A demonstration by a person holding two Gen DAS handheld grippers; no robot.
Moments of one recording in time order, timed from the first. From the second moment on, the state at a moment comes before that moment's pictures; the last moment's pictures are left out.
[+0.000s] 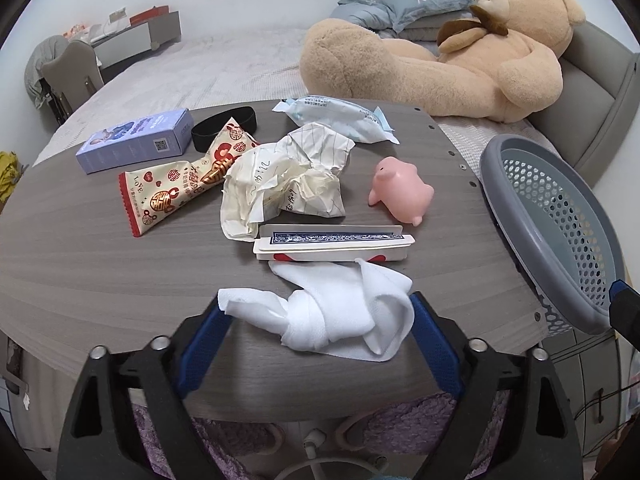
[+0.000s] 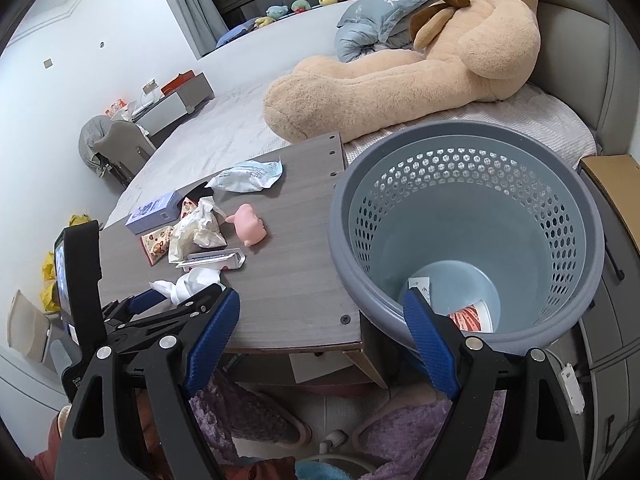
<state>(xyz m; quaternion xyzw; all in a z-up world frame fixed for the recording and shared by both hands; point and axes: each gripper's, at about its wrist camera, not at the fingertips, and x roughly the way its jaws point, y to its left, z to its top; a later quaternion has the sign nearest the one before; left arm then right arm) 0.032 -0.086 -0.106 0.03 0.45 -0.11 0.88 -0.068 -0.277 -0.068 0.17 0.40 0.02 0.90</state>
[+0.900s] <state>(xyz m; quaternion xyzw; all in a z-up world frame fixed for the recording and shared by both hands) 0.016 -0.016 -0.041 0.00 0.38 -0.06 0.92 0.010 -0.218 -0.075 0.07 0.40 0.09 0.91</state>
